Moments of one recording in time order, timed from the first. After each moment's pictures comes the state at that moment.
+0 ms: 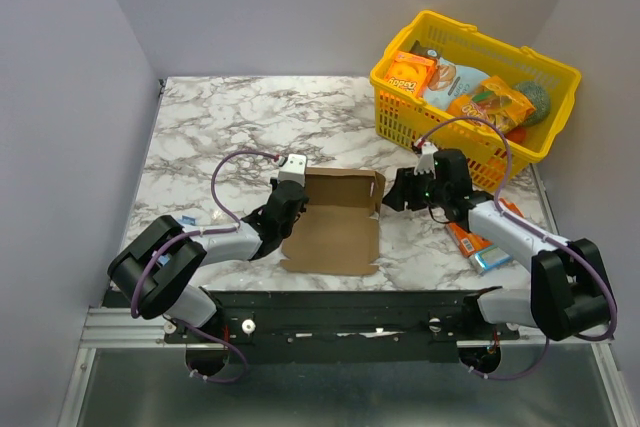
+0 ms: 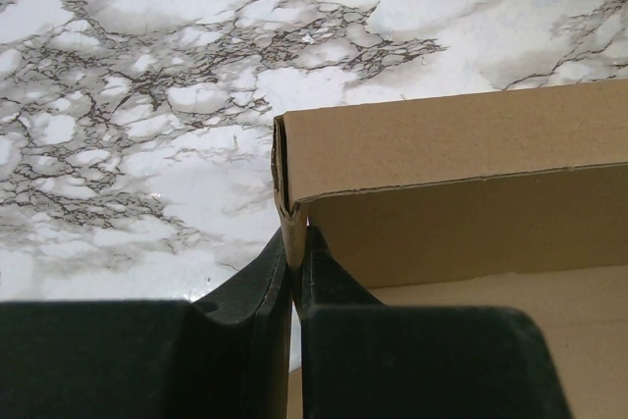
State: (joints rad) left arm -0.75 1.47 0.53 0.53 -0.56 -0.22; right arm 0.31 1.30 0.64 -0.05 -0.34 0.23
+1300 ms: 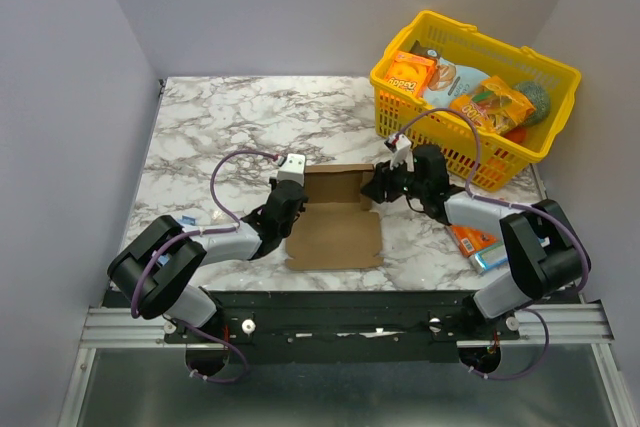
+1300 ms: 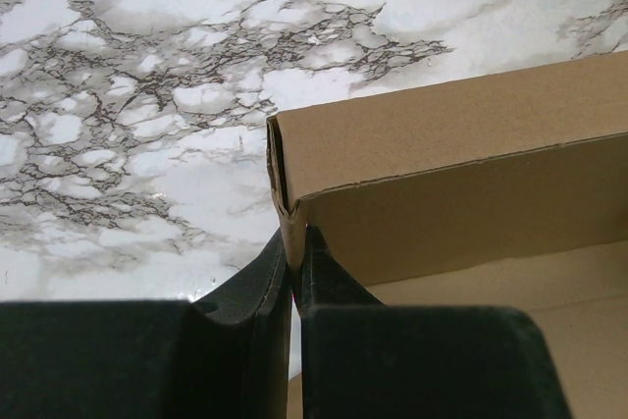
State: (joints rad) left arm -0.75 1.47 0.53 0.53 -0.56 -0.22; right arm 0.41 1.54 0.68 0.35 -0.47 0.13
